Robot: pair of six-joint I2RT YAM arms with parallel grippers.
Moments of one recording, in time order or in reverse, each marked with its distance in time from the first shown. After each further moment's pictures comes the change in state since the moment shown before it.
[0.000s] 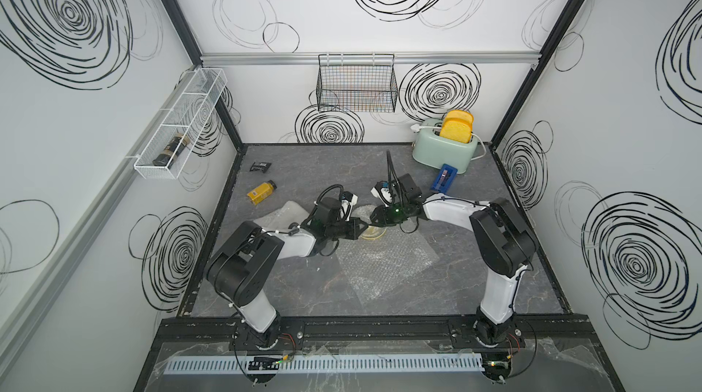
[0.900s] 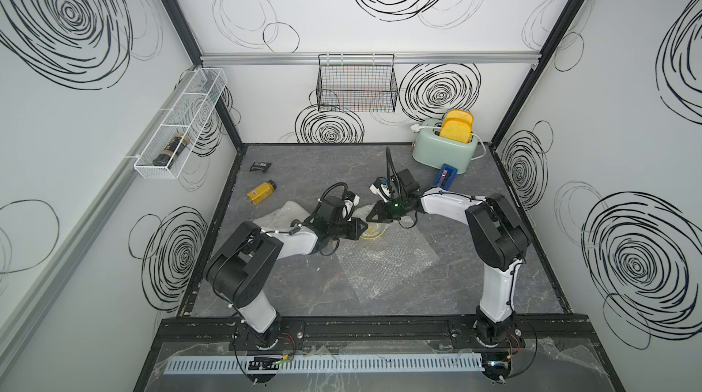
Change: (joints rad) left arm -0.018 -0.028 0.038 -0.130 -0.051 0.046; right arm -0.018 0.102 0.108 -0.055 -0.103 0.024
